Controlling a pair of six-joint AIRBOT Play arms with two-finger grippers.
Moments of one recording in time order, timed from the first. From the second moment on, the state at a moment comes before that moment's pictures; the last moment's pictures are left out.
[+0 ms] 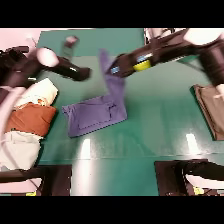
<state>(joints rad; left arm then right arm) -0.30 -1.41 1.51 1.32 -1.03 -1.65 0.50 -1.37 1.67 -0.75 1.22 1.41</state>
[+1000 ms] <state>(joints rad) -0.28 -1.04 1.41 1.48 -1.06 -1.64 0.26 -1.61 1.30 -0.92 1.19 1.38</state>
